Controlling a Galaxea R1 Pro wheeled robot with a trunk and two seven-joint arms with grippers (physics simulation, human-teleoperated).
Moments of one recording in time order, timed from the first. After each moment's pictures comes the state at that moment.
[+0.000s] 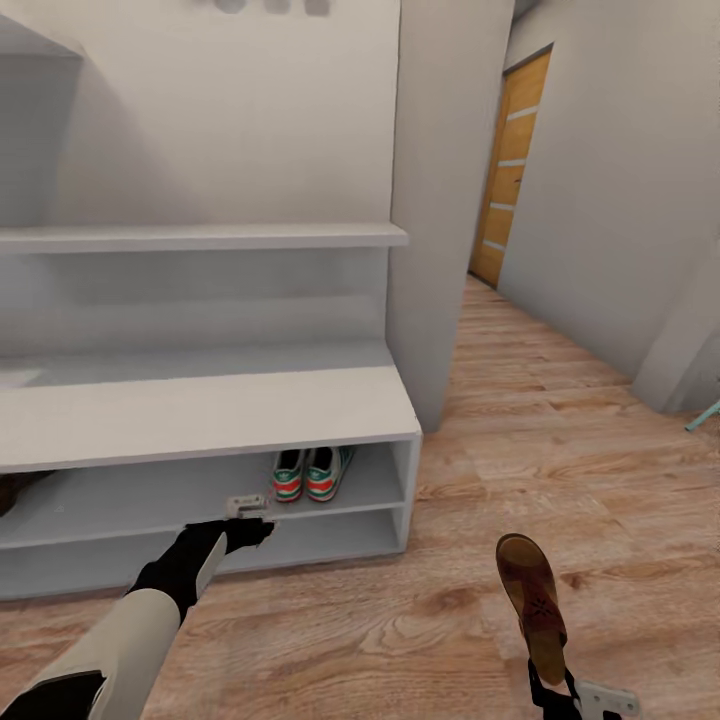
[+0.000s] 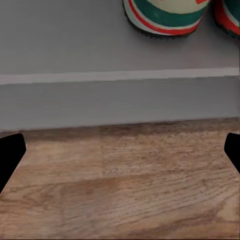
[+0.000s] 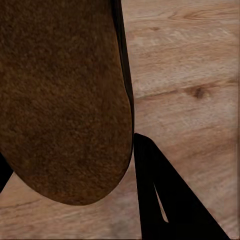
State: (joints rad) left arm -0.76 0.01 0.15 -0.48 -0.07 0.39 -0.11; right arm -0.21 -0.07 -0.43 -0.41 0.15 -0.62 0.11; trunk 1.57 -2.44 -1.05
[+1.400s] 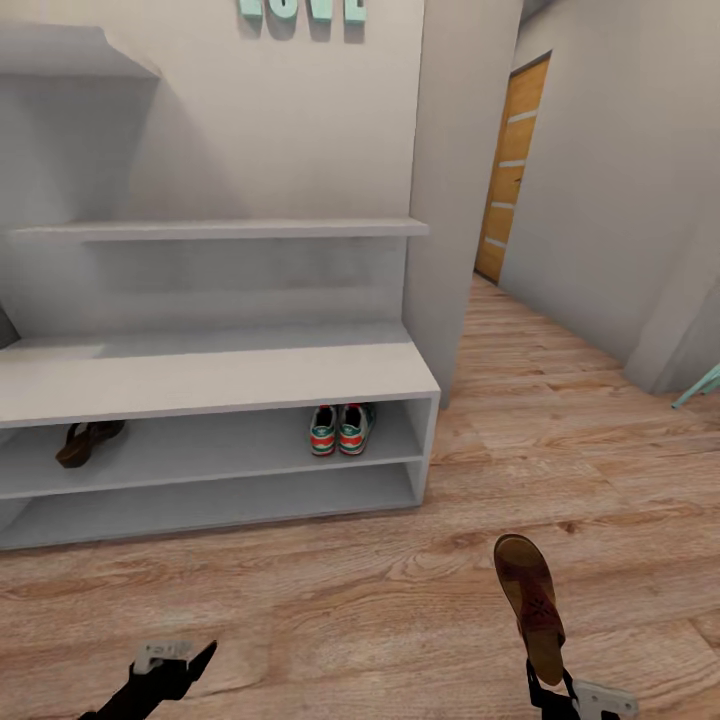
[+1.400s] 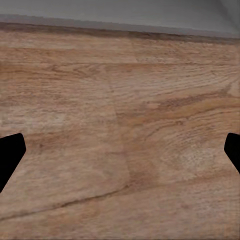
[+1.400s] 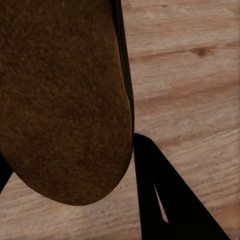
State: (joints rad) left arm -0.29 0.21 0.23 -0.46 0.10 -0.24 -0.57; right arm -0.21 -0.07 -0.43 -0.41 0.15 -0.62 0.11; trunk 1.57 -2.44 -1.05
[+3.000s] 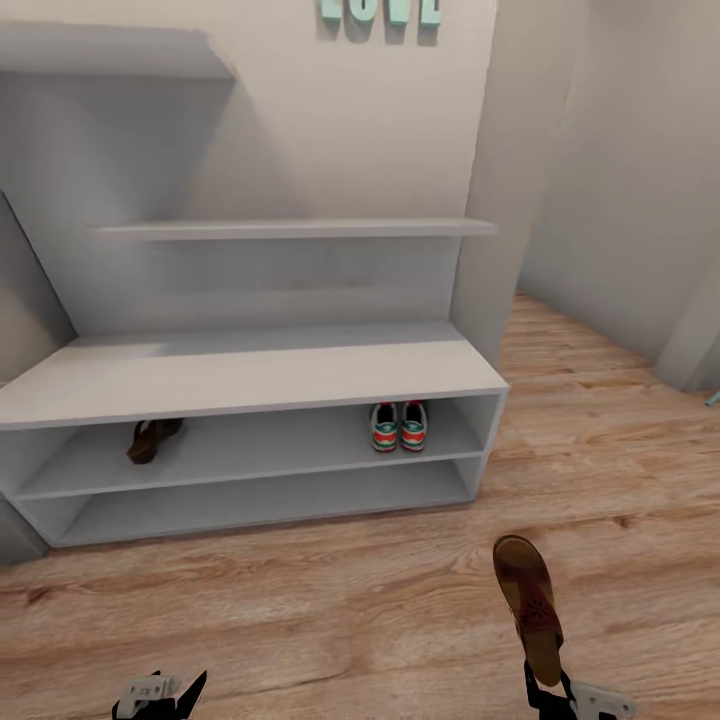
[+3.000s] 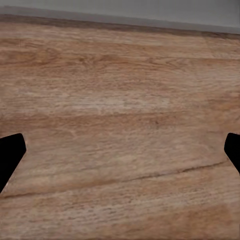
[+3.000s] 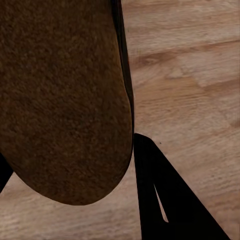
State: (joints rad) left arm -0.24 0.20 0.27 -0.37 0.11 -0.41 -0.56; right arm -0.21 -0.06 -0.43 -0.41 0.15 -0.62 0.11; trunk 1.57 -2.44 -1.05
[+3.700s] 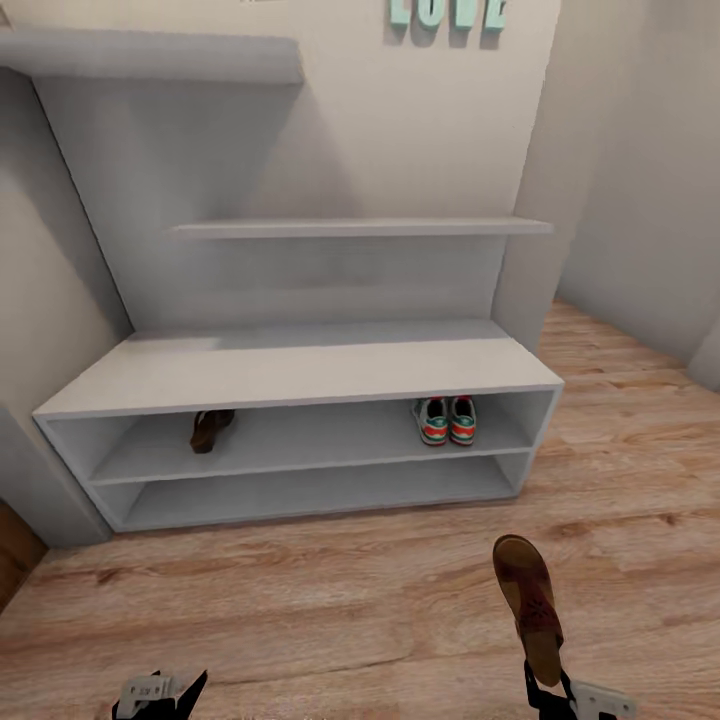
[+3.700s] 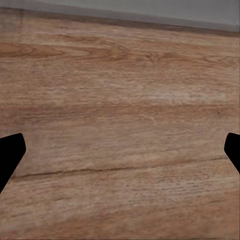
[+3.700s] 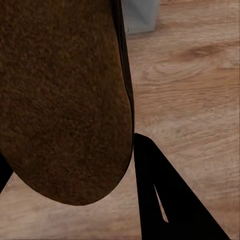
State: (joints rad) left arm -0.24 0.20 0.26 -0.37 0.11 -0.41 -0.56; right arm -0.21 -0.06 -0.43 -0.41 0.15 -0.62 0.11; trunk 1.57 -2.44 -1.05
